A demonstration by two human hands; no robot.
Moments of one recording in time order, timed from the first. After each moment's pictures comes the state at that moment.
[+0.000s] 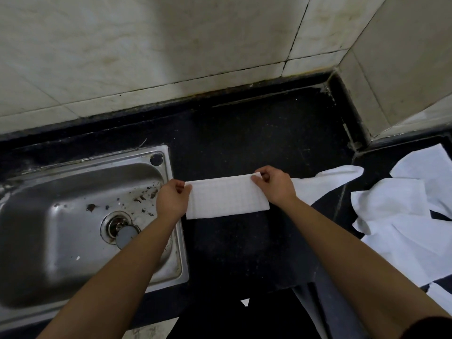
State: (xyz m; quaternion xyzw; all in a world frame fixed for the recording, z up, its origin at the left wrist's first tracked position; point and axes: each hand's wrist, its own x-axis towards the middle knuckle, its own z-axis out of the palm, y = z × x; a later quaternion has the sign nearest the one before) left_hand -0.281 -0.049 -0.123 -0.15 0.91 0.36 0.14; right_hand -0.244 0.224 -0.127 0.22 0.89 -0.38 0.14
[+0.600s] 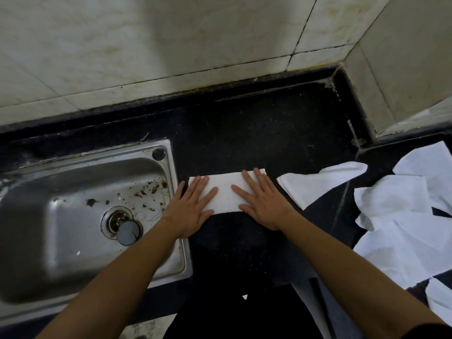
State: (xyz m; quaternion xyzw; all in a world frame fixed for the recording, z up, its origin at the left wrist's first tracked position) left_hand -0.254 -0.075 -0.154 0.37 0.91 -0.04 0.17; right_hand -0.204 0.201 -0.149 -0.18 0.96 -0.01 0.20
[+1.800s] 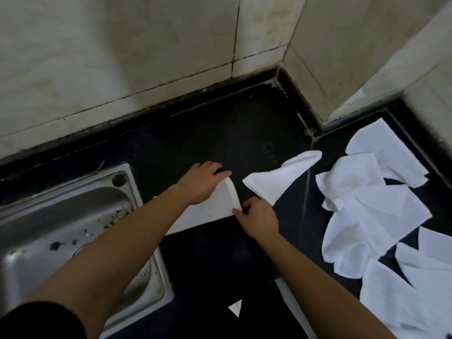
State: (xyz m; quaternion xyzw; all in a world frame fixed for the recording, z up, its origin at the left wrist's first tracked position) left_hand -0.327 0.074 -0.103 0.51 0.83 -0.07 0.21; right_hand -0.160 0.197 -0.118 0.35 0.87 -0.30 0.18
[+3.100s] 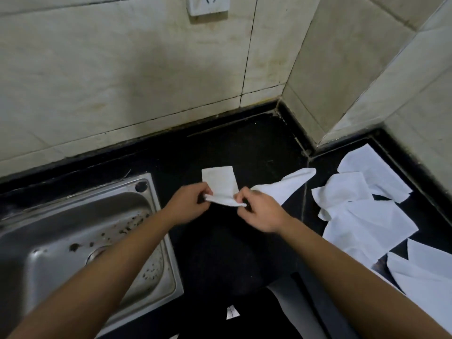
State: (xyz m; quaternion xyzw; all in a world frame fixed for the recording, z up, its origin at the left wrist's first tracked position) left_hand -0.287 -0.006 -0.036 0.30 0.86 0.33 0.24; right_hand -0.169 0.213 -0.030 0.03 0.94 -0.33 0.12
